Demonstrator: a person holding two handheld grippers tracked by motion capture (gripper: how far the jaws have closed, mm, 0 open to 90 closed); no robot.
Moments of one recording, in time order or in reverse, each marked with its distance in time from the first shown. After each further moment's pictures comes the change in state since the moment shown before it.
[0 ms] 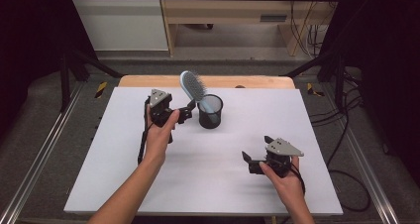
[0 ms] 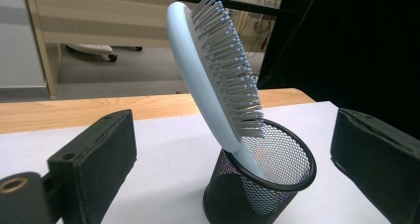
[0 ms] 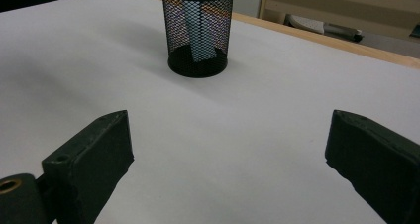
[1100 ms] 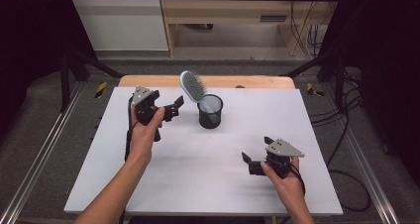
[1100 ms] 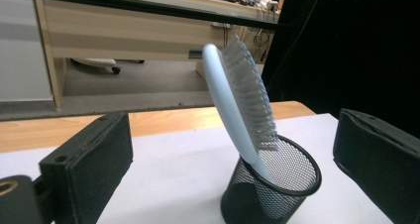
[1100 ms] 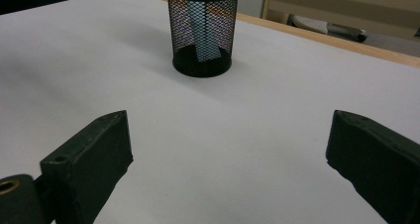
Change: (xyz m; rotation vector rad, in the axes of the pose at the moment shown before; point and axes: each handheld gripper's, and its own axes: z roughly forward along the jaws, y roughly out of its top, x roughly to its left) left arm 0.025 0.021 -0.031 -0.053 -0.005 0.002; right arm 0.002 0.000 -0.002 -0.002 0.011 0.002
